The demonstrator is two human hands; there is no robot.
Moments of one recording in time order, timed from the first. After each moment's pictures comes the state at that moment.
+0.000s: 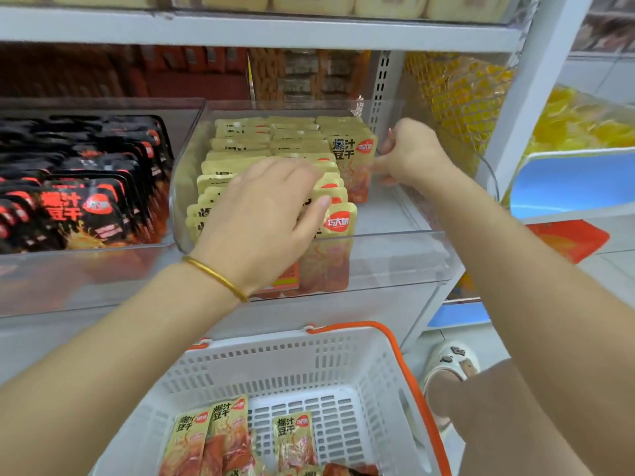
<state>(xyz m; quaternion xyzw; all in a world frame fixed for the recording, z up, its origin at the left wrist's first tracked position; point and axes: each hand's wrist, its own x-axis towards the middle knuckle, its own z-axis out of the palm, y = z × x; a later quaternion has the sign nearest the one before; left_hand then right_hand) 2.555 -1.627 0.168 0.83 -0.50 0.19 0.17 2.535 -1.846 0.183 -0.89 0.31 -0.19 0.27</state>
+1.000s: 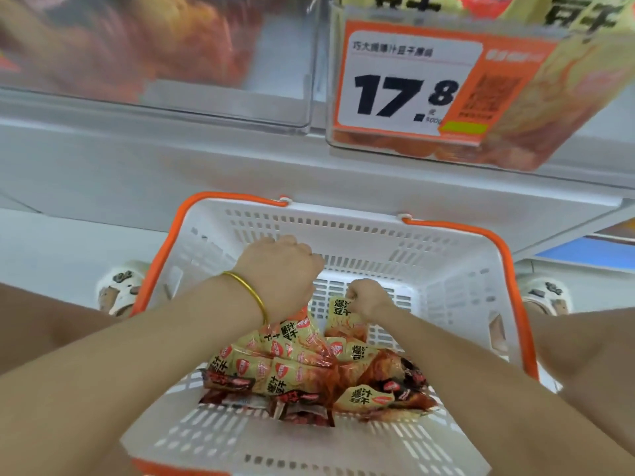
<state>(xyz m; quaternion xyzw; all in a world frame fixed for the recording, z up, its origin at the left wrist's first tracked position) 2.537 -1.513 -0.029 0.87 -0.45 -0.18 -0.13 2.485 -1.681 -0.222 -0.92 0.15 0.32 0.19</state>
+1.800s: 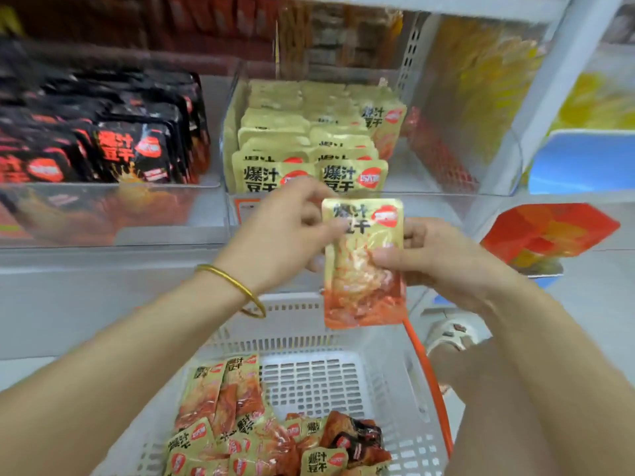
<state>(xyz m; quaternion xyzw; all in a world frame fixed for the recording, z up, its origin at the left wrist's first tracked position) 2.507 -1.580 0.138 0.76 -0.35 -0.15 0.52 2.404 -1.739 0.131 -0.73 0.15 0.03 0.66</state>
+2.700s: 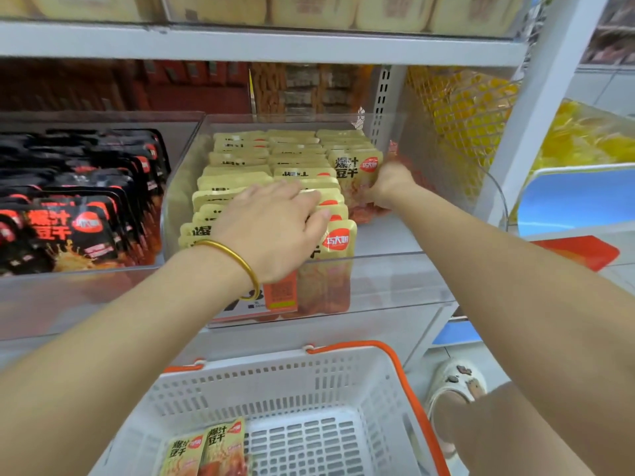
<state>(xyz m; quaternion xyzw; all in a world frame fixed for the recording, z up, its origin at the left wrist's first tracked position) 2.575 -1.651 0.165 0.88 -0.47 0.06 0.06 2.583 -1.875 0.137 -0.90 0.35 -0.10 0.24</state>
